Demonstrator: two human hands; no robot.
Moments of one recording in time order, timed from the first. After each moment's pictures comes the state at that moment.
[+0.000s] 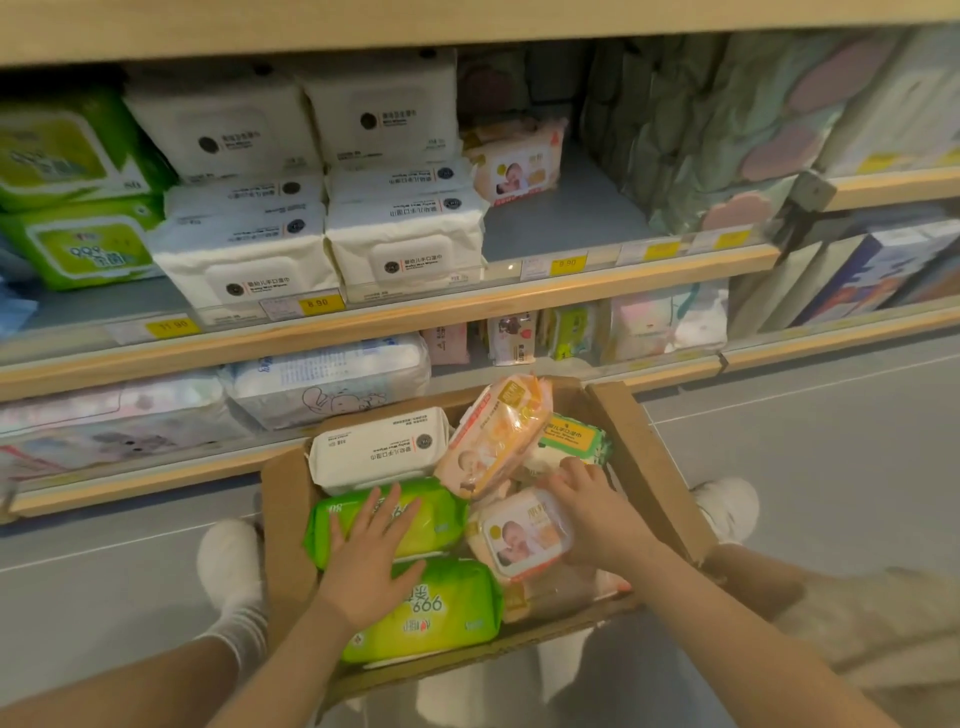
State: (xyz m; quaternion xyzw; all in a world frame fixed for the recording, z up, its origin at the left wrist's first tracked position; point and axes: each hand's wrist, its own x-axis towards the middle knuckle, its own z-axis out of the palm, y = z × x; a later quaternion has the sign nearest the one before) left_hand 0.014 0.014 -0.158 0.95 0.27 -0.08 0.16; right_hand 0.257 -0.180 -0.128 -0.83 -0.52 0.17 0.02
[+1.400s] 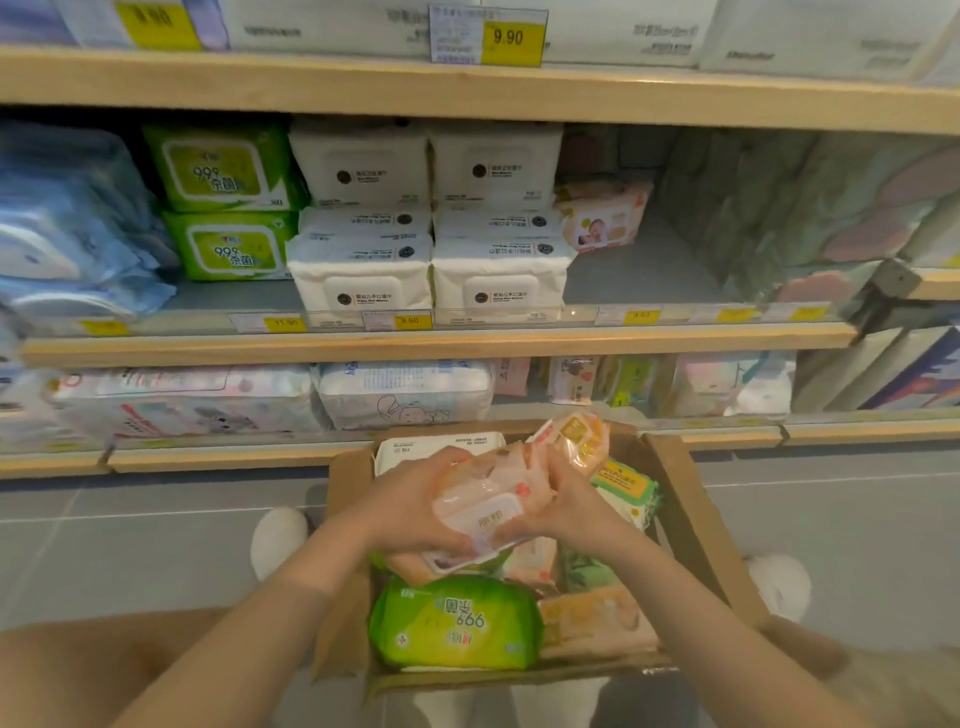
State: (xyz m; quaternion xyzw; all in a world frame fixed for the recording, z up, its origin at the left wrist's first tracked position) left_hand 0.035 0.050 -0.026 0.89 0.26 -0.07 0.35; right_hand 0.201 -0.098 -0.039 -0.71 -0.39 0.42 0.41
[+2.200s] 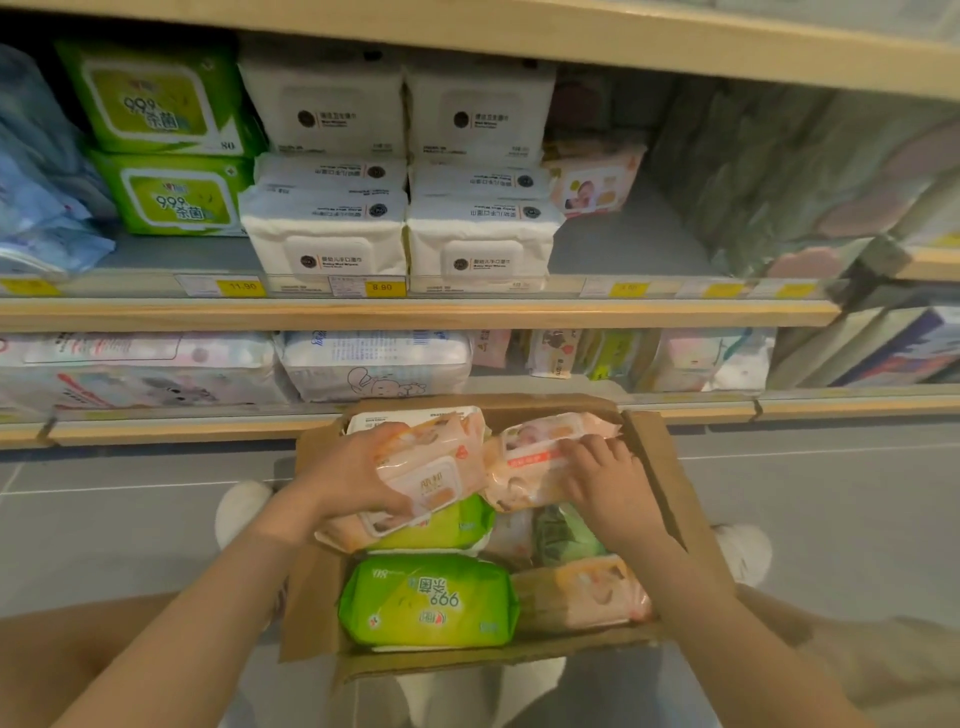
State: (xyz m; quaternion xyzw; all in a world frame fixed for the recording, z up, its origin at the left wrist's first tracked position) left_hand 0.027 0.086 -0.059 0.84 0.37 -0.06 0.40; right_hand 0.262 -0.137 -0.100 -0.86 -0.51 0.00 0.03
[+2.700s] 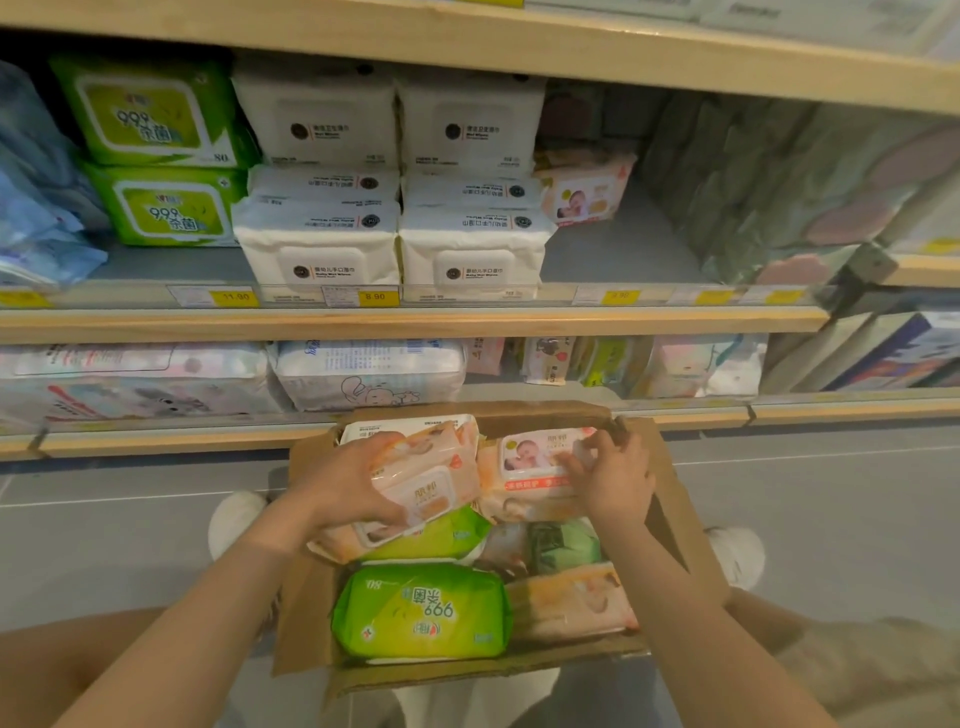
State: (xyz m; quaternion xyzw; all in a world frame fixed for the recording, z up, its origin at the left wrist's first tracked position) left_hand 0.029 0.088 -0.064 0.86 0.36 -0.08 0.36; right_hand 0.261 -0.110 -0.091 -0.97 -0.21 0.08 0.12
